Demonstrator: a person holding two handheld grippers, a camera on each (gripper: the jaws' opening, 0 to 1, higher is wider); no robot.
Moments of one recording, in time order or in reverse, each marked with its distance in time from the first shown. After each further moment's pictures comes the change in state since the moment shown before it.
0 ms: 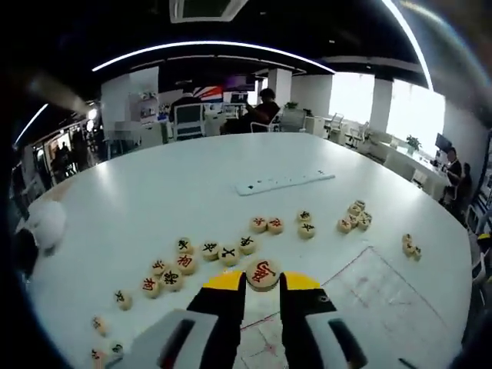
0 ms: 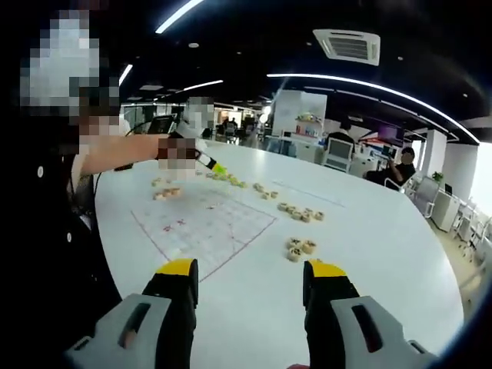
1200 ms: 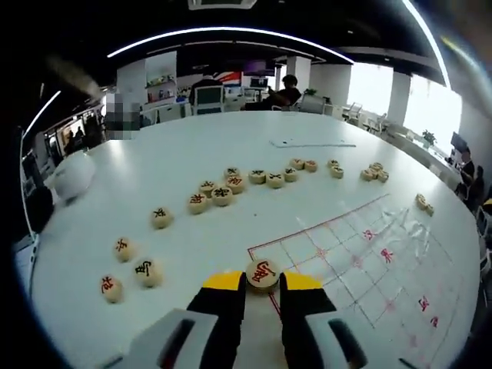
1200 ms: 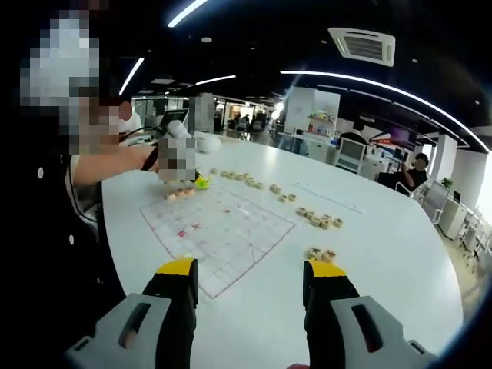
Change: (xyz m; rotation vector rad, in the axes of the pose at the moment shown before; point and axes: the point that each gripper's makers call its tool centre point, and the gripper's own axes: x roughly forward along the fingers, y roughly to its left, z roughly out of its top) left arm -0.028 0.049 -0.084 -0.046 0.090 0.085; right arm 0.018 0.027 0.013 -0.034 0.025 0.053
